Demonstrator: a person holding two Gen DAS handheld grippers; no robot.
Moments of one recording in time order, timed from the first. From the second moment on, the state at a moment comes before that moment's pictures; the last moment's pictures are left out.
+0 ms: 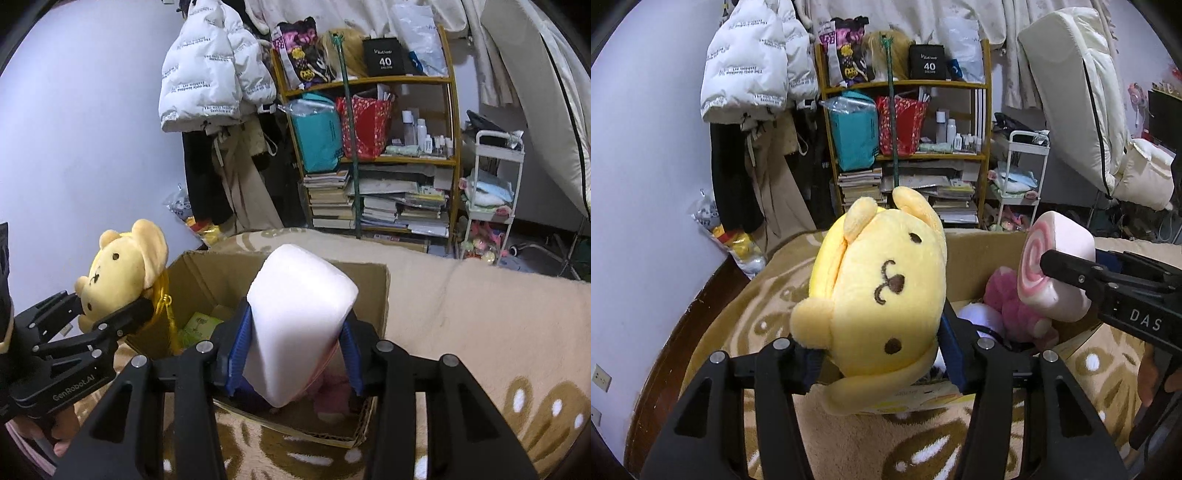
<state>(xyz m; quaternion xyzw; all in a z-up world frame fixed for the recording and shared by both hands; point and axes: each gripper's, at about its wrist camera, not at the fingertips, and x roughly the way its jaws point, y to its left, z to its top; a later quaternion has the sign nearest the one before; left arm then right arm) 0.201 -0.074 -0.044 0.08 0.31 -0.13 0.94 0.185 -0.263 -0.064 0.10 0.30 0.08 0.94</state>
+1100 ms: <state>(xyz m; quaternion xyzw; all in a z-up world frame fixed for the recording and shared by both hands) 0.171 -0.059 -0.032 0.09 0.30 -0.11 0.94 0.154 -0.275 -0.045 0.13 0.29 0.06 0.95</state>
